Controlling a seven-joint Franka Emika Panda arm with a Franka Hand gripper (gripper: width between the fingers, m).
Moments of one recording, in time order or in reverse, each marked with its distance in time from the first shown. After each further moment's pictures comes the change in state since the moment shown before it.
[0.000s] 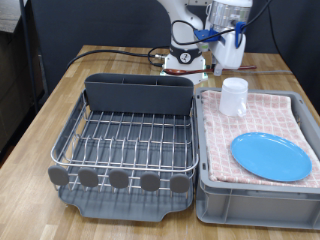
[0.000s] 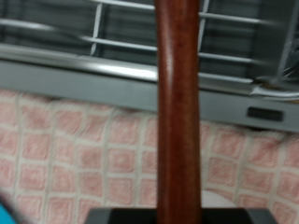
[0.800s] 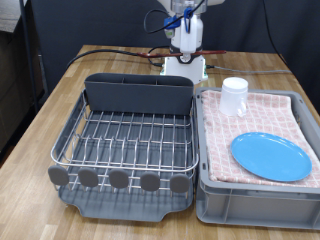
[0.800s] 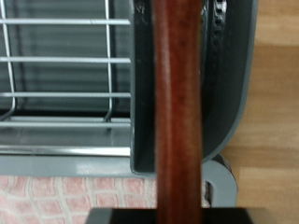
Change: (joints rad) arm 0.015 -0.211 -0.282 -0.131 0.136 -0.127 -0.226
